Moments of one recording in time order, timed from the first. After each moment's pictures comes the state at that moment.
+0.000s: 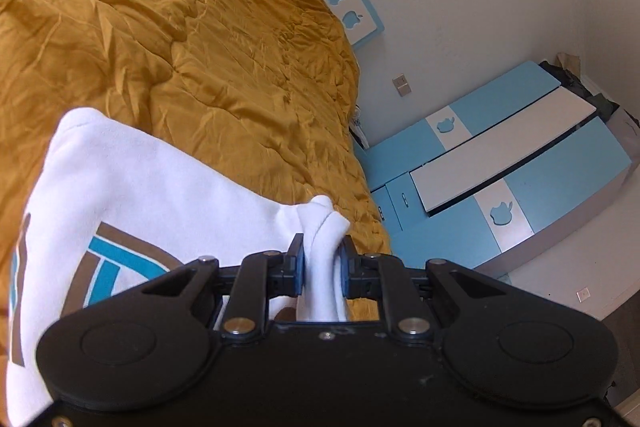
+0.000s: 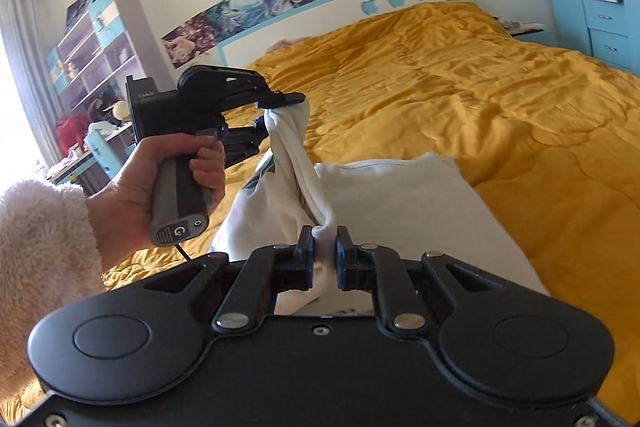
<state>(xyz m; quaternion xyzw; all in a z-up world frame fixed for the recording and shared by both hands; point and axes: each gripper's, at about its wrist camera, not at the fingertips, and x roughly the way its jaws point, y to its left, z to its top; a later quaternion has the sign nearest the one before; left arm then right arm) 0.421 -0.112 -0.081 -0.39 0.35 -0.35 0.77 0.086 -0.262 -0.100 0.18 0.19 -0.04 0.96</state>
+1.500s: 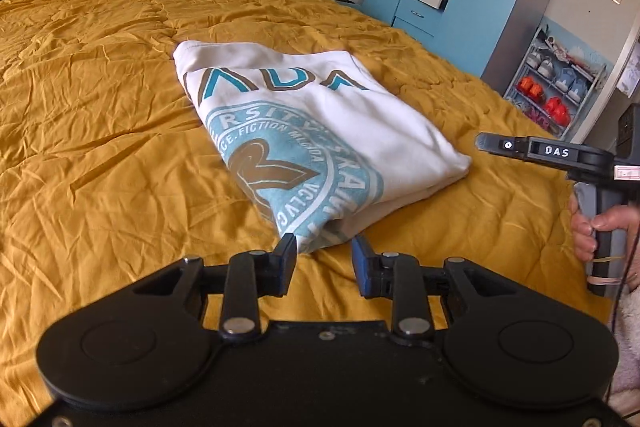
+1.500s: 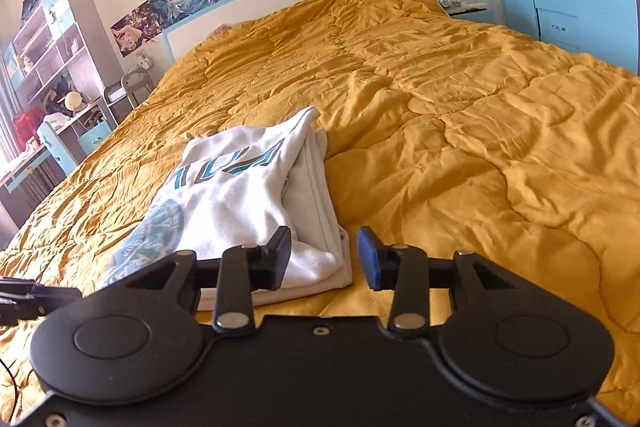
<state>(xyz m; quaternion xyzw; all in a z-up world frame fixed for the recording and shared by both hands) 0.175 -0.028 -0.114 0.02 0.36 -0.40 0.84 0.027 -0.351 -0.131 0.17 0.23 -0.09 0.96</state>
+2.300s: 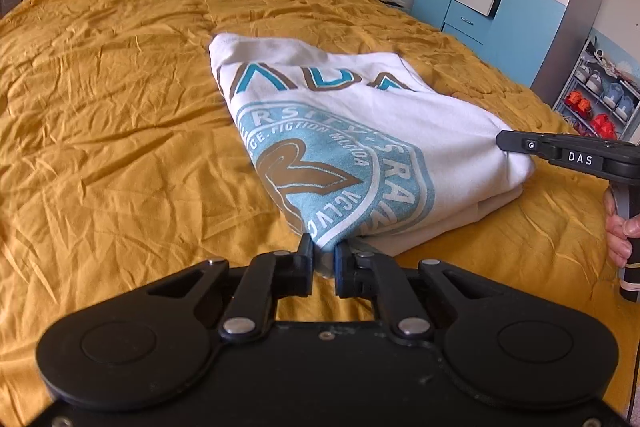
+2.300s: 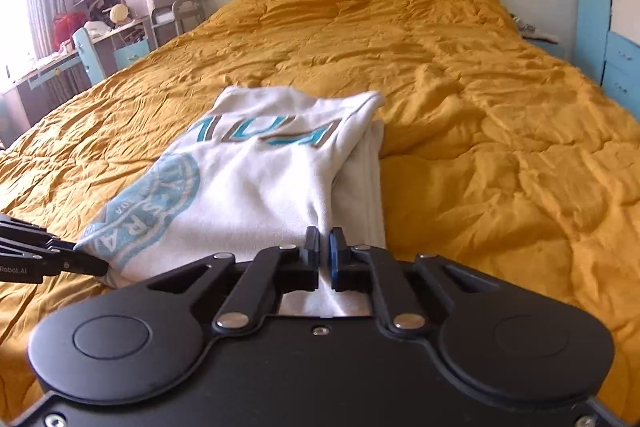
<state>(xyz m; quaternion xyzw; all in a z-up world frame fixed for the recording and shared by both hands) 0.188 -0.051 -0.116 0.02 0.36 -0.33 0.87 0.077 -0.335 -0.128 0.04 0.27 -0.02 0.96</state>
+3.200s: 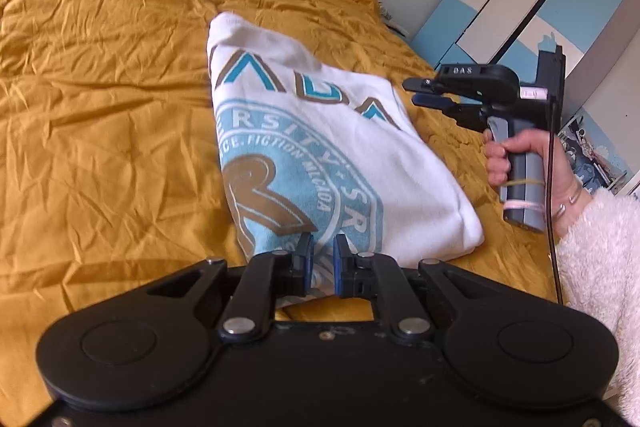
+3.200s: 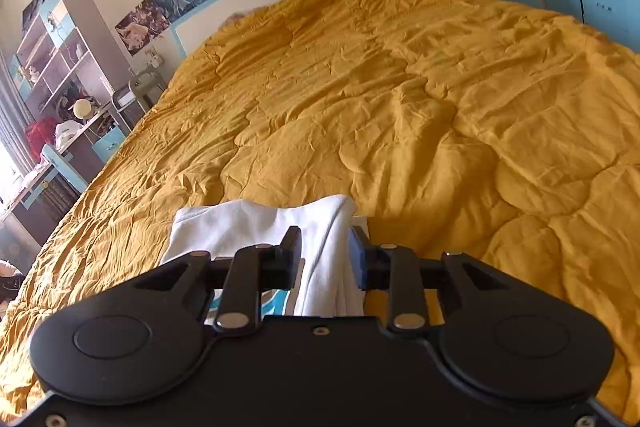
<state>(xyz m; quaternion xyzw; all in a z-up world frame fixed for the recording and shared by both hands) 0.202 -0.051 -0.124 -0.14 0.41 -0.34 0.83 0.219 -0.412 -0.108 0.22 0.27 -0.04 0.94</state>
